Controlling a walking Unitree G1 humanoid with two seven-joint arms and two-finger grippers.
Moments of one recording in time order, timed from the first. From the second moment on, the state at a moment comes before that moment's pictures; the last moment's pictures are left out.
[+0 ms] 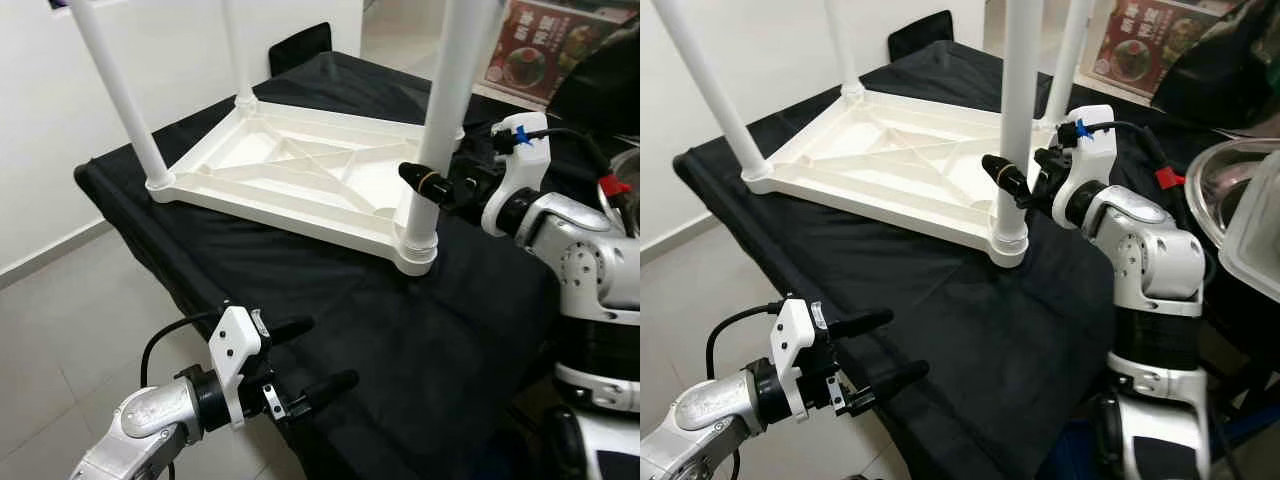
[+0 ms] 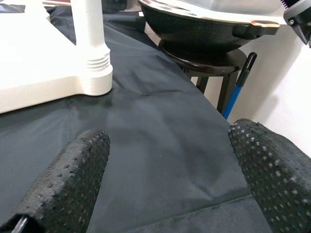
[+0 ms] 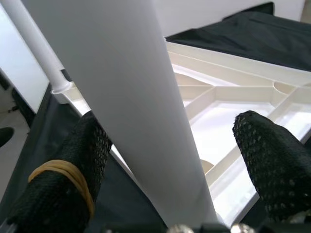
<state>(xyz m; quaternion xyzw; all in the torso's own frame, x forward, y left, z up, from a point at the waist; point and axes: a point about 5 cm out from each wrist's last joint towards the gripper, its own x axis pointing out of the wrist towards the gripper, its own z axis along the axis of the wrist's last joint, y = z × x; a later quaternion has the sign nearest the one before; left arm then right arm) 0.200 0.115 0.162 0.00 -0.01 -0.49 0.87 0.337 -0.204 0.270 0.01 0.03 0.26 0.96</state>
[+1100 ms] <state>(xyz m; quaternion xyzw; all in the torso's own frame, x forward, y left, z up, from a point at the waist) 0.198 0.114 0.166 0.01 -0.01 -0.49 0.87 0.361 -0.197 0.295 -0.05 -0.02 0.17 0.98</state>
